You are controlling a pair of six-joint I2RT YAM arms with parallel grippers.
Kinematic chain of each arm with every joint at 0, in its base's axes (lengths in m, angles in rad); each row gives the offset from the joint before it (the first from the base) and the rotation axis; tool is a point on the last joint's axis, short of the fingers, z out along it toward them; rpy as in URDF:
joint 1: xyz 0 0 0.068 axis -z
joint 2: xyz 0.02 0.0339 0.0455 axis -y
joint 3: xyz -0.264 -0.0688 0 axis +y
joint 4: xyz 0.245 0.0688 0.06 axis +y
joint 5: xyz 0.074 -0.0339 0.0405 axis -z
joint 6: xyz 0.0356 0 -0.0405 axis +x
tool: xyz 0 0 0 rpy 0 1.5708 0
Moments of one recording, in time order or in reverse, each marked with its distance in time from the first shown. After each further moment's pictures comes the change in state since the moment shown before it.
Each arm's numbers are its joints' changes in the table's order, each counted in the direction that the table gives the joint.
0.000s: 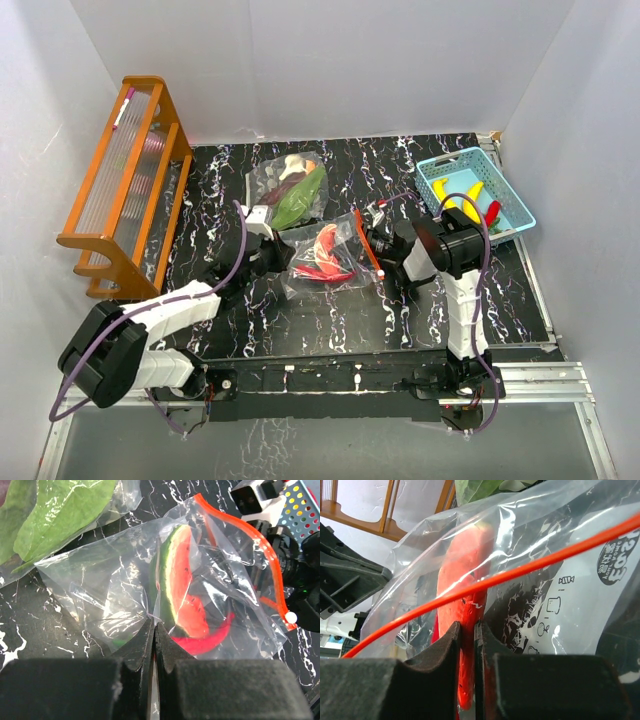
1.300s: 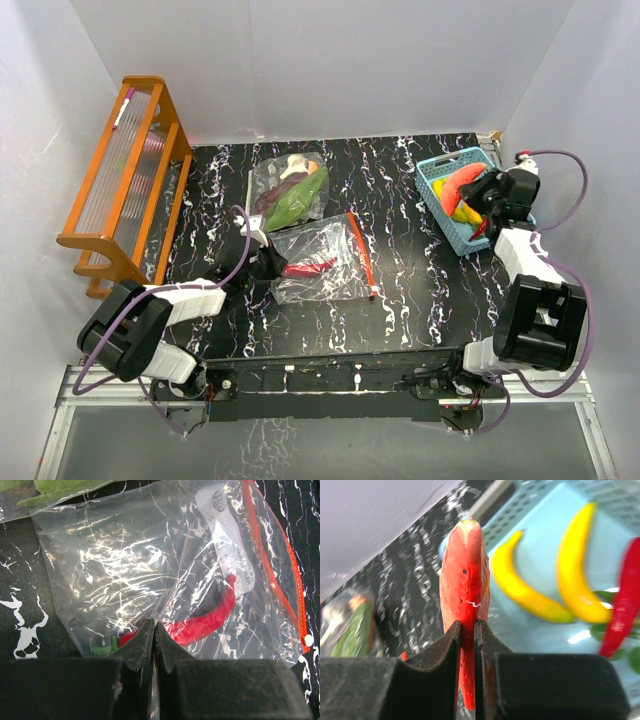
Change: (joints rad) left arm -0.082 -0.158 0.072 -0.091 0.040 -0.057; right arm 0.547 0.824 -0.162 1.281 0.647 -0.479
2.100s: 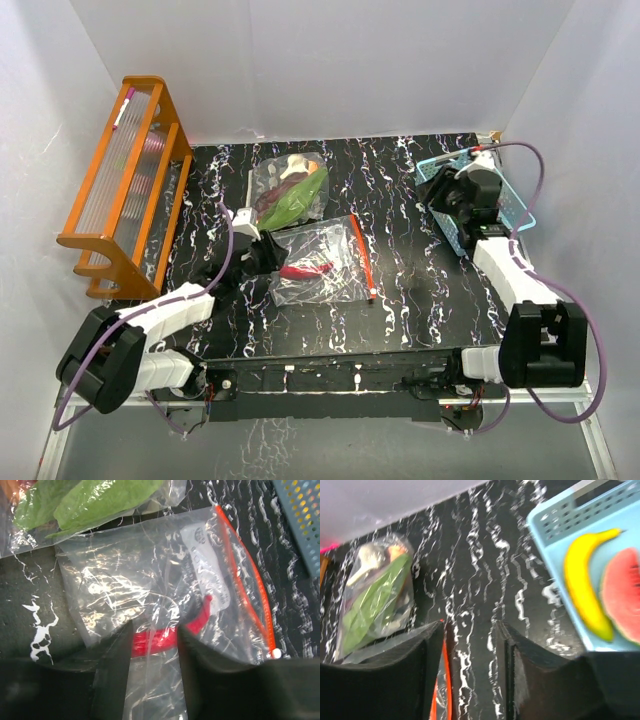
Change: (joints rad) left arm 0.000 0.171 -0.029 0.138 -0.044 -0.019; right arm -0.195 0.118 0.027 0.027 0.079 -0.086
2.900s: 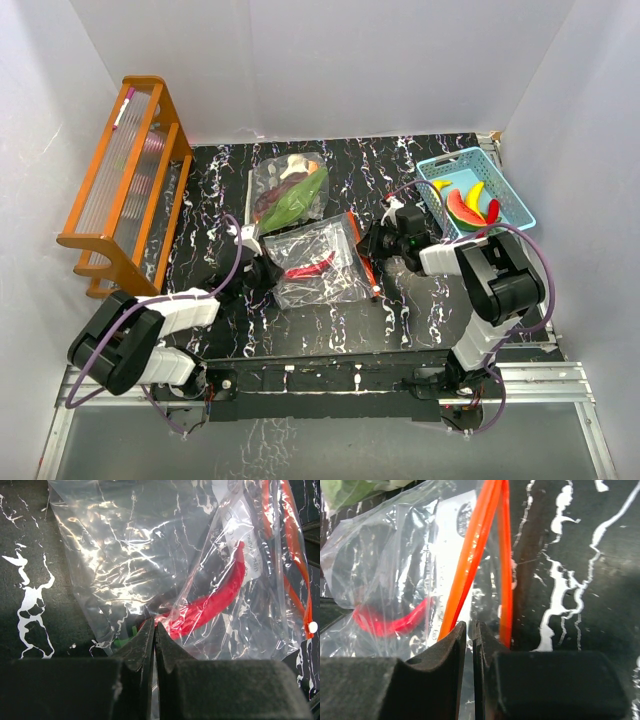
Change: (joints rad) left arm 0.000 -0.092 0.112 -0.114 0.069 -0.040; right arm -0.351 -0.444 0.164 -0.309 -0.253 0.064
